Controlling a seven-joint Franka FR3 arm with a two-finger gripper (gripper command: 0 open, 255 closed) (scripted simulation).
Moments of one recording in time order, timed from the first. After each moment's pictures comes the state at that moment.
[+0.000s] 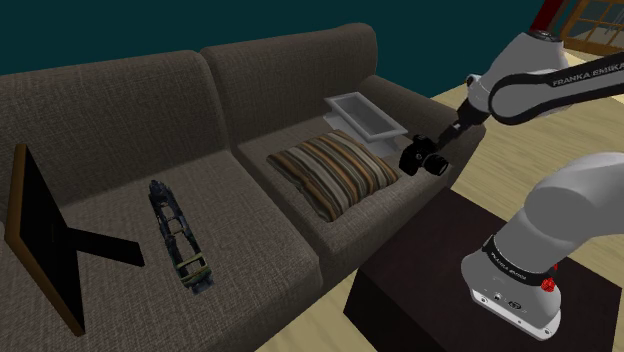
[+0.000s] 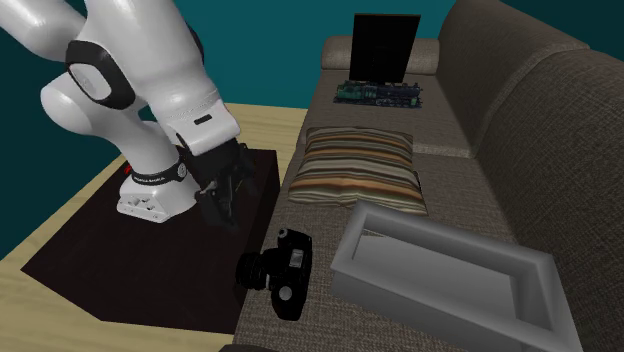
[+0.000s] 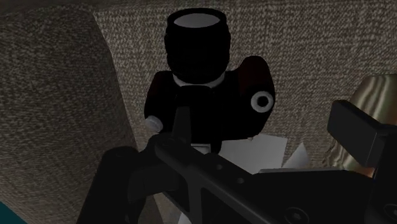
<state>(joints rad) -0.23 -0.74 -0.47 -2.99 -0.43 2.54 -0.26</state>
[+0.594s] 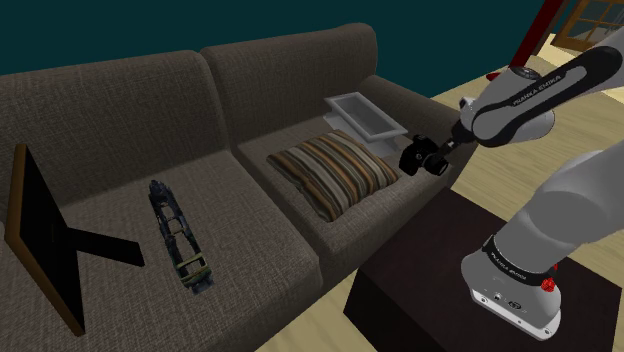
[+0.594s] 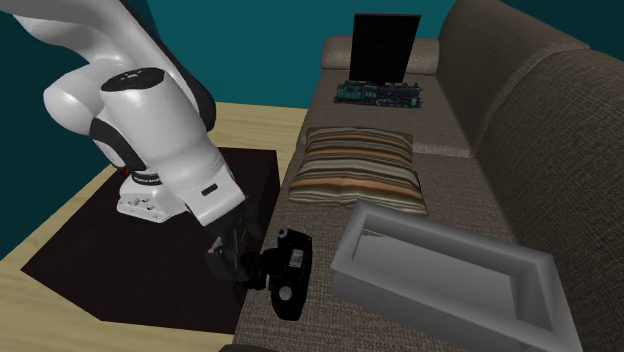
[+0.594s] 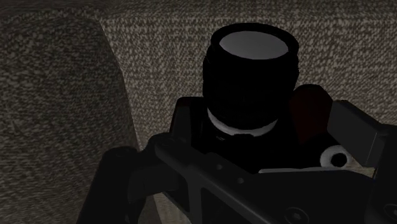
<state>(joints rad) -0.14 -0.34 -0.71 -2.98 -0.44 2.98 -0.41</state>
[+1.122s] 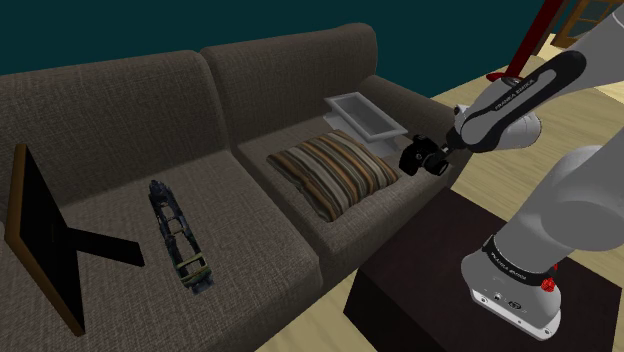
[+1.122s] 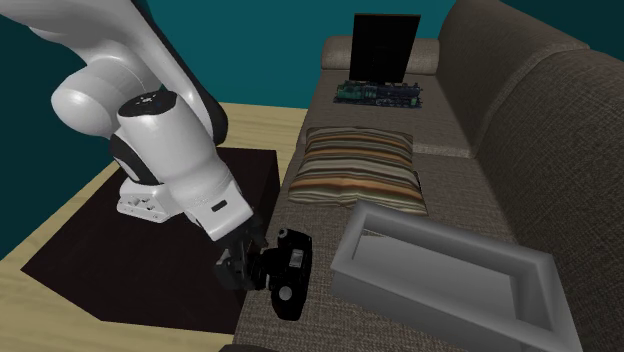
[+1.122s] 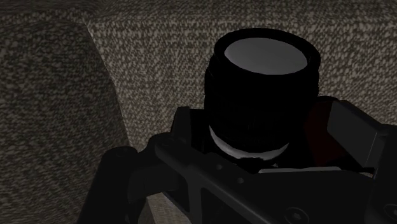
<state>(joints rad) 0.07 -0.20 -0.87 -2.96 -0.32 3.11 -0.49</state>
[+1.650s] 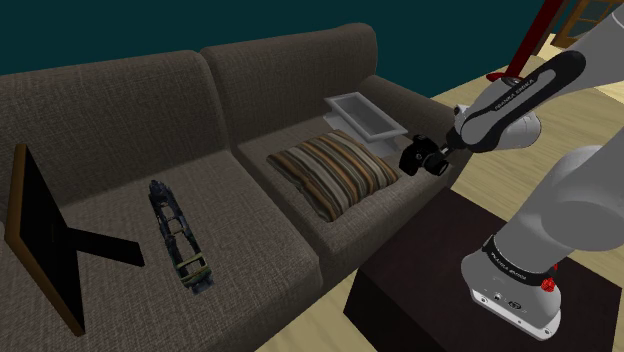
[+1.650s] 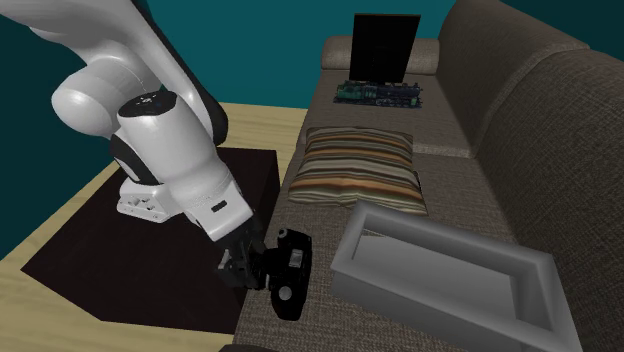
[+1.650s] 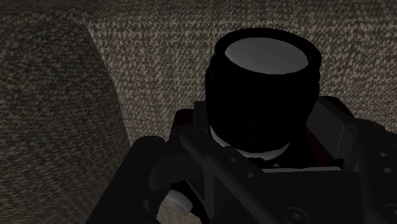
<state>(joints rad) 0.07 -0.19 -0.88 -2.96 -0.31 3.11 -0.49</state>
